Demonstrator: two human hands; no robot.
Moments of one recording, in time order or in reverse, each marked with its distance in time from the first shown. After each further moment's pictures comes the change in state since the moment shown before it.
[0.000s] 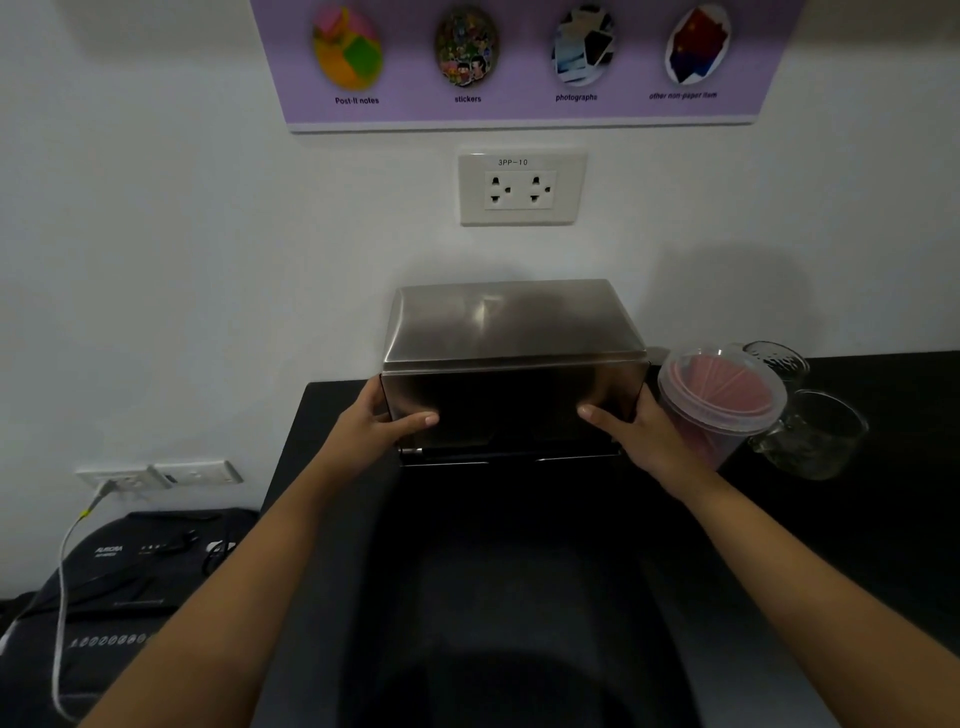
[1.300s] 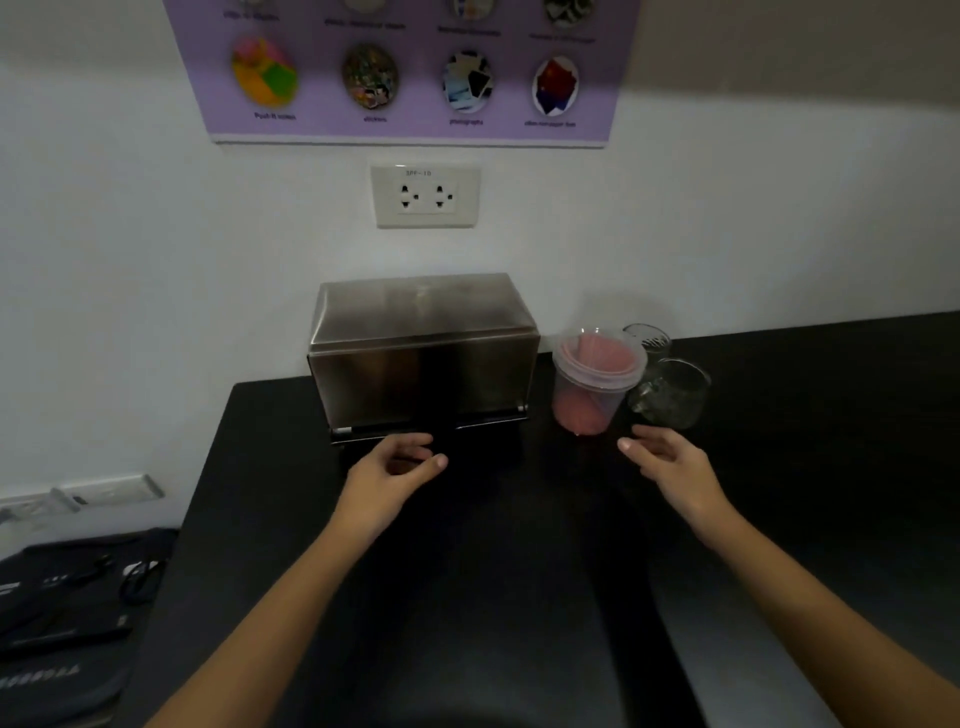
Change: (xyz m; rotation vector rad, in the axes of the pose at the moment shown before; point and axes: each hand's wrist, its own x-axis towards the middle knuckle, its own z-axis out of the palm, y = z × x) left_hand -0.100 0.030 0.097 0.011 -0.042 0.009; right_hand -0.124 0.009 -0.087 -0.061 0.336 0.231
